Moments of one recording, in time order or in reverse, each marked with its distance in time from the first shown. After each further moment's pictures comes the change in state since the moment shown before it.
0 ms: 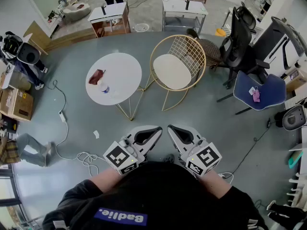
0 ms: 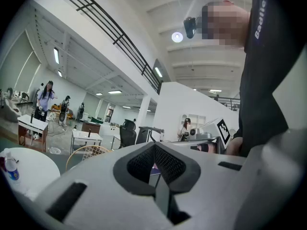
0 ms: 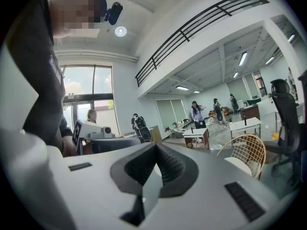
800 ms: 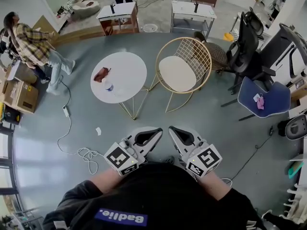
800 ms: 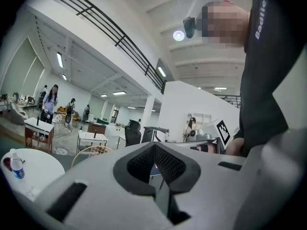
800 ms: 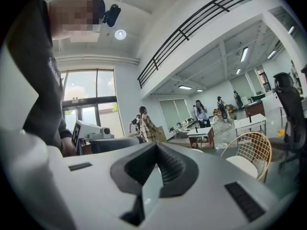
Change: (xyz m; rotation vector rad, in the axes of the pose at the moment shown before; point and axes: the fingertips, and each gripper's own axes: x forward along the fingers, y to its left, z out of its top) left arm 0.001 -0.003 -0.001 0.009 0.002 0.064; right arm -0.004 -0.004 -0.002 0.027 -0.009 0.054
